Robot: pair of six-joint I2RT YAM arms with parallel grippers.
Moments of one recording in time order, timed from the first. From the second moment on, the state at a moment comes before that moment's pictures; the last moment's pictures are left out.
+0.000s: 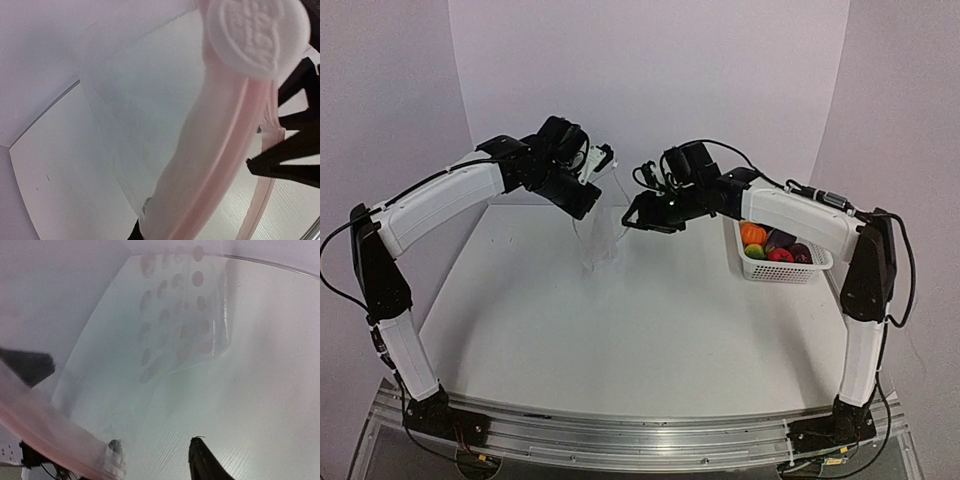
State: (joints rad) left arm -0.73 1.77 1.84 -0.84 -0.14 0.05; right arm 0.76 1.99 1.86 -0.53 -0.20 0.50
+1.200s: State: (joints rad) left arm -0.78 1.95 1.97 -0.86 -0.21 0.11; right arm 0.15 2.29 2.20 -1.03 -0.02 0.30
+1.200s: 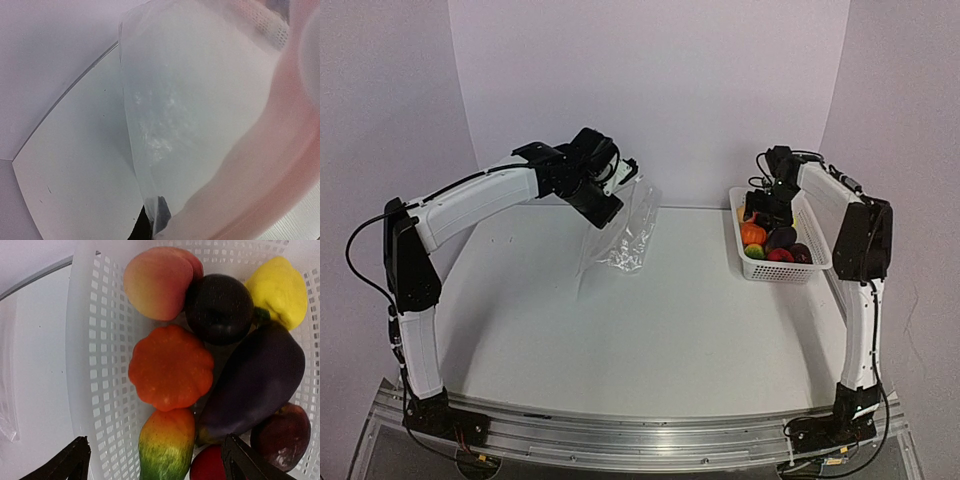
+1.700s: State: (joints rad) left arm -0.78 1.97 1.98 -0.86 -0.21 0.11; right arm 0.14 2.55 2.40 -1.03 0.03 0.15
